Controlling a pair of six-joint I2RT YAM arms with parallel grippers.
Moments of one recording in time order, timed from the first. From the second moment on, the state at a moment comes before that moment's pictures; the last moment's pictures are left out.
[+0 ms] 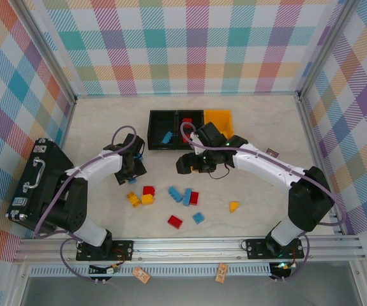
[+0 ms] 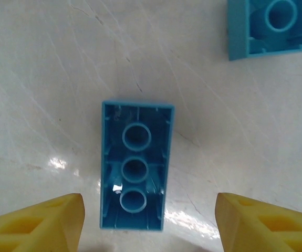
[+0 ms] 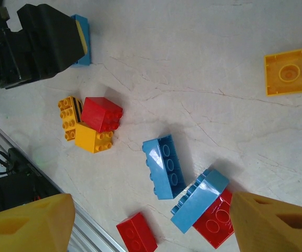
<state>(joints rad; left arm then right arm) -0.32 1.56 0.93 -0.73 -0.17 -0.80 0.74 1.58 1.23 -0.67 -0.38 0.52</state>
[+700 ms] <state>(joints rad) -0.29 1.64 1.01 -0.73 -0.13 -0.70 0.74 1.58 1.23 -0.66 -0.38 0.53</state>
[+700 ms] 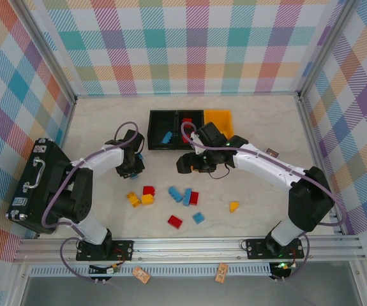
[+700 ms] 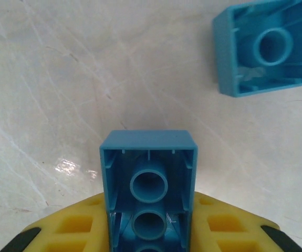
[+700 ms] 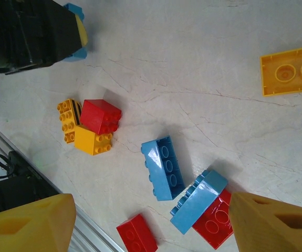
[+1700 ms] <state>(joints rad) -0.40 2.17 1.96 -0.96 -0.11 -0.53 0.72 1.35 1.00 -0.65 -0.23 0.65</state>
